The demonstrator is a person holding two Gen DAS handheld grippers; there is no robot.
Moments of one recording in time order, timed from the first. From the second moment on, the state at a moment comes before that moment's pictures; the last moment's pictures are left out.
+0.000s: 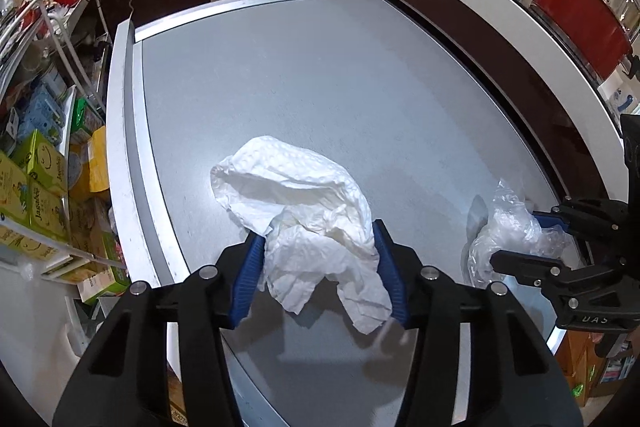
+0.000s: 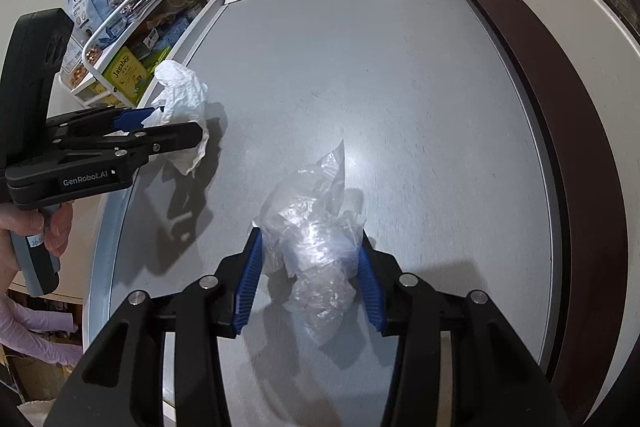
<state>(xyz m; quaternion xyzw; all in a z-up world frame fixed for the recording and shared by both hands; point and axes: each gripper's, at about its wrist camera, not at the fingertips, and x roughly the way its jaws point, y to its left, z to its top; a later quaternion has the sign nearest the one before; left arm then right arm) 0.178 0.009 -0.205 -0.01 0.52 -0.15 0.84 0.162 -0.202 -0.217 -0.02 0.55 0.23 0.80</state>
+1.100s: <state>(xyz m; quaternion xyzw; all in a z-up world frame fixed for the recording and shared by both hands) 0.158 -0.007 -0.212 0.00 0.52 -0.13 0.84 0.136 -0.207 -0.221 0.00 0.54 0.22 0.81</state>
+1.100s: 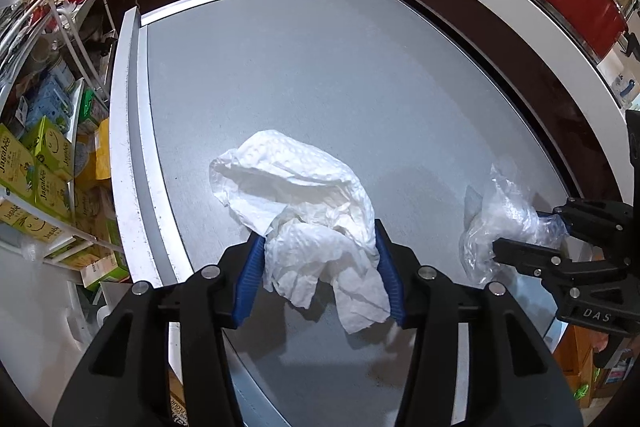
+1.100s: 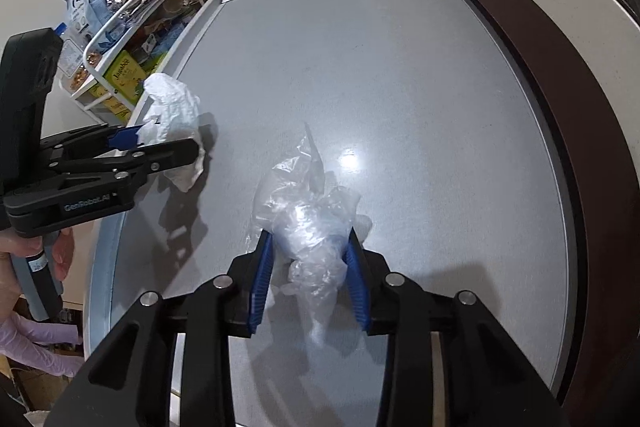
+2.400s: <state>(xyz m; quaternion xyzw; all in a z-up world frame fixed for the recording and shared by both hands) 0.047 -0.009 -0.015 -0.02 0.31 -0.11 0.94 0.042 -0.262 -0.014 0.03 0.33 0.23 0.92</state>
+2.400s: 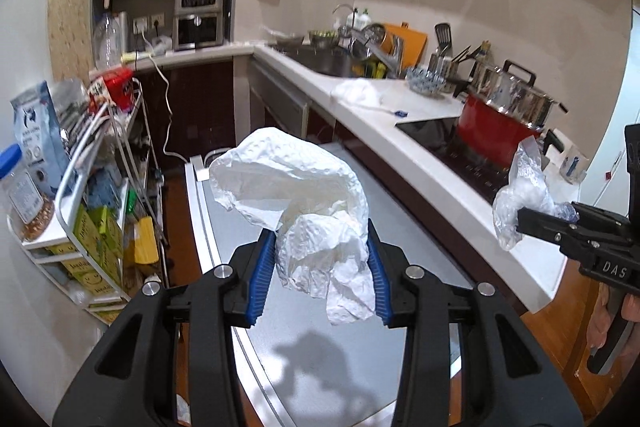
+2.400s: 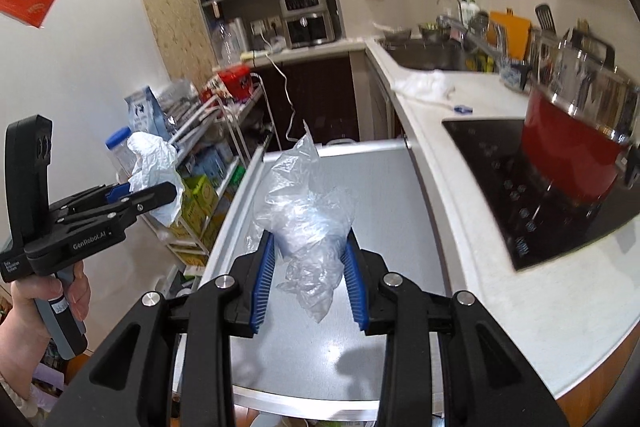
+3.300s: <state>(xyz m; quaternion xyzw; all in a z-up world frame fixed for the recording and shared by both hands) -0.078 -0.056 0.005 0.04 0.29 -0.17 0.94 -0.073 -0.276 0.007 0.00 0.34 0.34 0.88</state>
